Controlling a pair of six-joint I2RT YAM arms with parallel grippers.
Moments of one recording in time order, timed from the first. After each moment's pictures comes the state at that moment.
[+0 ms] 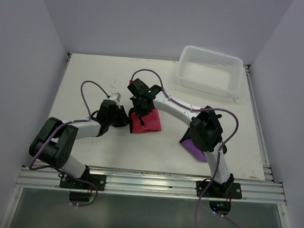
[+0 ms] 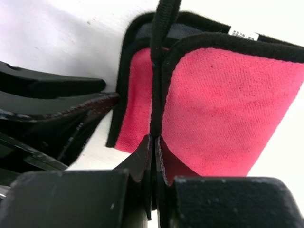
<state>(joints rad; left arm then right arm) -0.35 1.52 0.54 0.26 0.14 -0.54 0.86 2.17 1.87 -0.81 0.08 0.45</state>
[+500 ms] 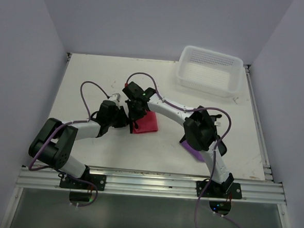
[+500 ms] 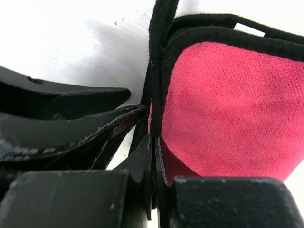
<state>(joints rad) -0.35 1.51 0.53 0.27 0.14 -0.54 0.89 2.24 1.93 -0.79 0.03 0.49</state>
